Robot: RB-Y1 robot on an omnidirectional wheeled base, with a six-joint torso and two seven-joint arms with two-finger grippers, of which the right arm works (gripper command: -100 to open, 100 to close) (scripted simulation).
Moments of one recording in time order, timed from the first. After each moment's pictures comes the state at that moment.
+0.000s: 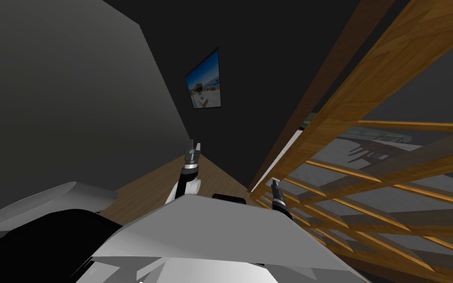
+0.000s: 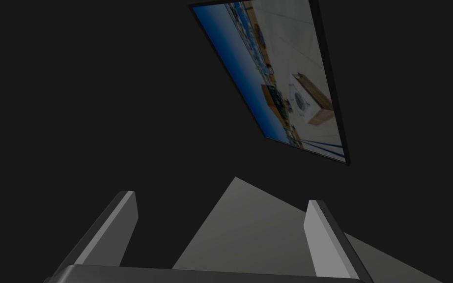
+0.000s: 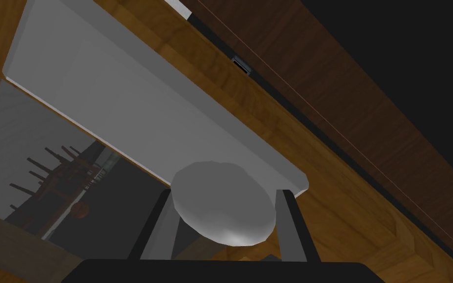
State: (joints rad) arm 0.21 -0.29 0.10 -0.88 -0.66 -0.88 0.87
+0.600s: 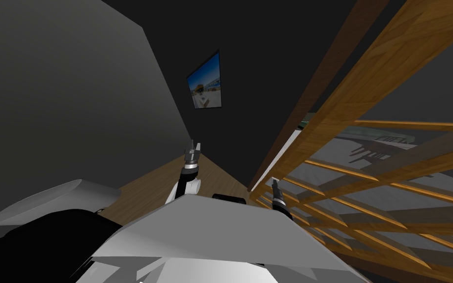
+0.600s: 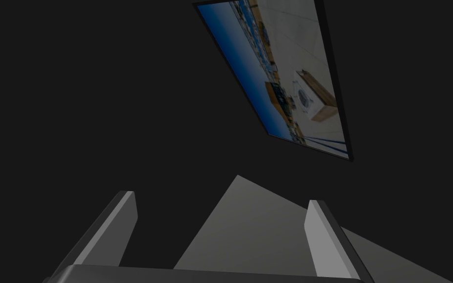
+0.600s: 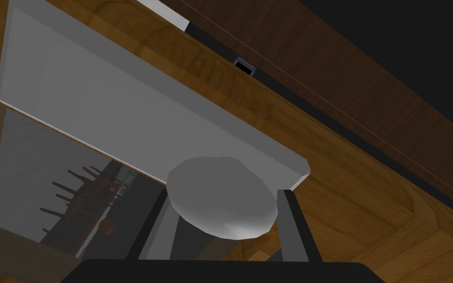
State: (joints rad) arm 0.21 -0.30 0.10 -0.89 -0.67 -0.88 0.74
